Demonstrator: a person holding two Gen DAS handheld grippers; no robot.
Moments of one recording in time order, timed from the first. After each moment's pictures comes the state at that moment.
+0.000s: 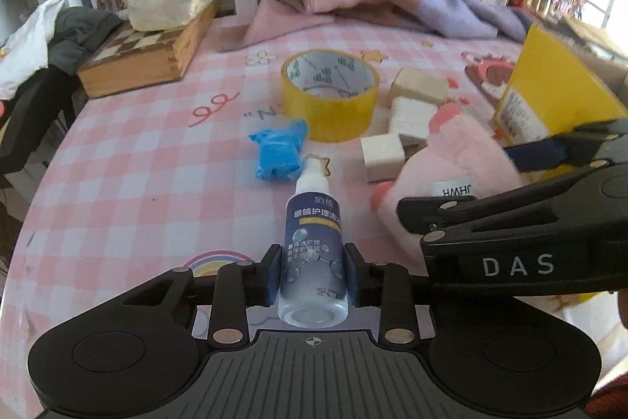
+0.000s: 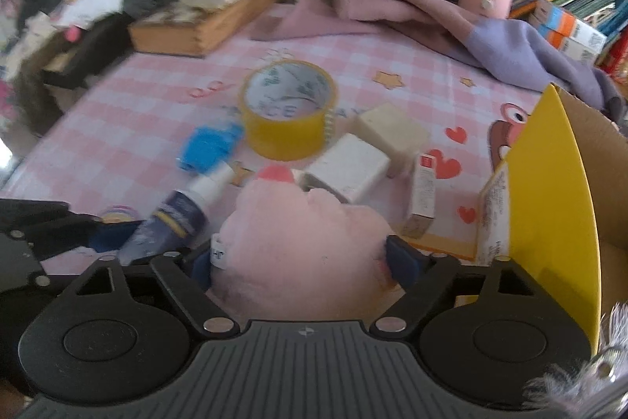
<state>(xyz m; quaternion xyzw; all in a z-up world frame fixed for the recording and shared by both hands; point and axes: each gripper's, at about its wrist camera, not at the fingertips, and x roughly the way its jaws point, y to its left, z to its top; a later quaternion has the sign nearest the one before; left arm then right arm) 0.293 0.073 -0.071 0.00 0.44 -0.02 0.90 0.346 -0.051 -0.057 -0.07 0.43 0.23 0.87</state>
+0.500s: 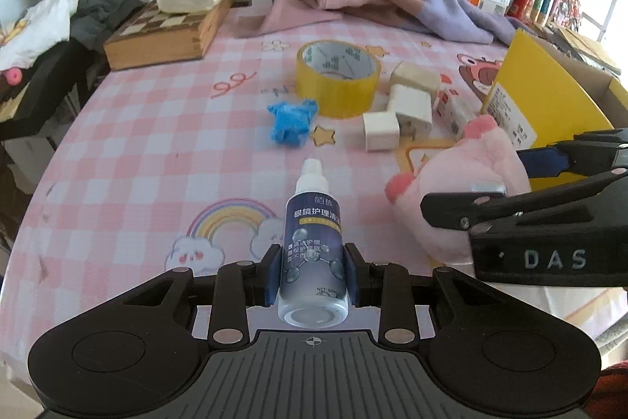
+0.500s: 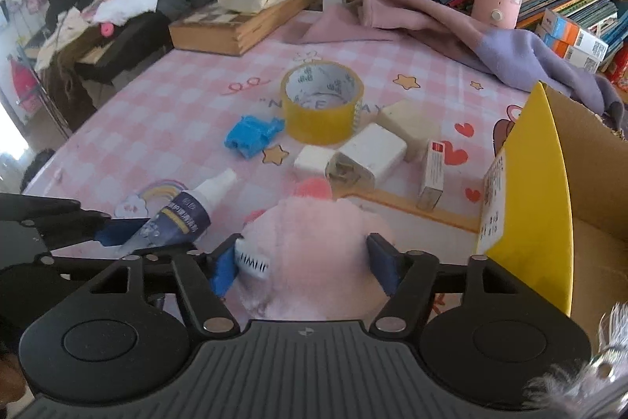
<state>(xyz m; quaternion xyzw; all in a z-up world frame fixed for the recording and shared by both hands) 0.253 0.083 -0.068 -0.02 0.45 -0.01 0.89 0.304 -0.048 -0.046 -0.10 0.42 0.24 0.87</state>
